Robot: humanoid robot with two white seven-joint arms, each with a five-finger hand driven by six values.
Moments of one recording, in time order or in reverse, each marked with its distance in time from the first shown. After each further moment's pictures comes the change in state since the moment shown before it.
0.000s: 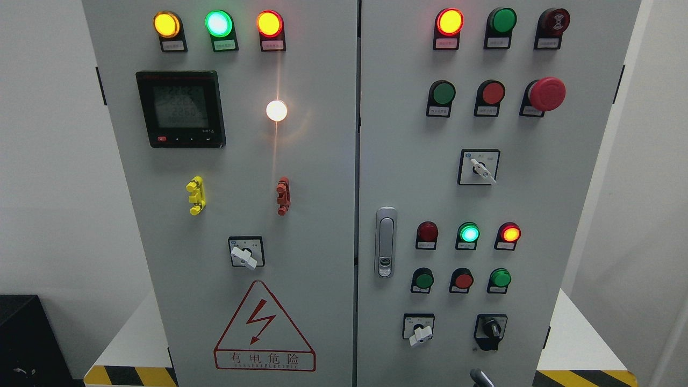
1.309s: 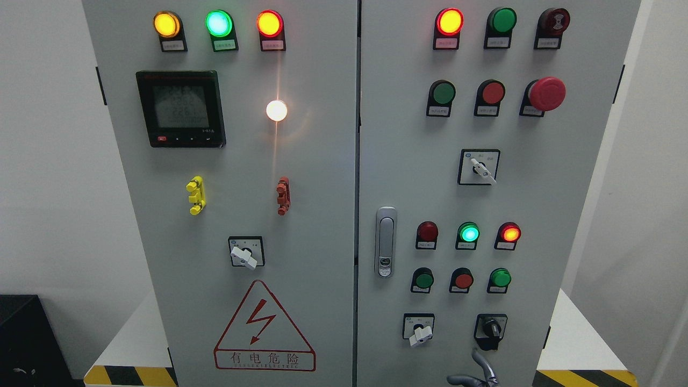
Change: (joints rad) left arm 0.000 0.000 0.000 0.000 0.000 0.000 0.000; right arm -0.054 0.000 0.001 -0.007 0.486 -0.067 -0.079
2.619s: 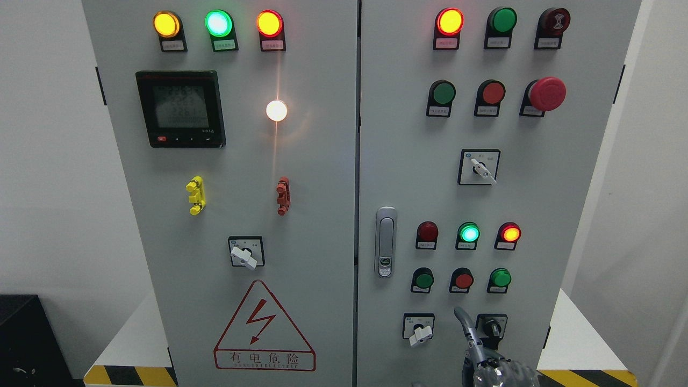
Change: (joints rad) left arm 0.000 0.000 0.000 0.000 0.000 0.000 0.000; right arm -0.197 0.003 -0.072 0.109 0.622 -0.050 -0.084
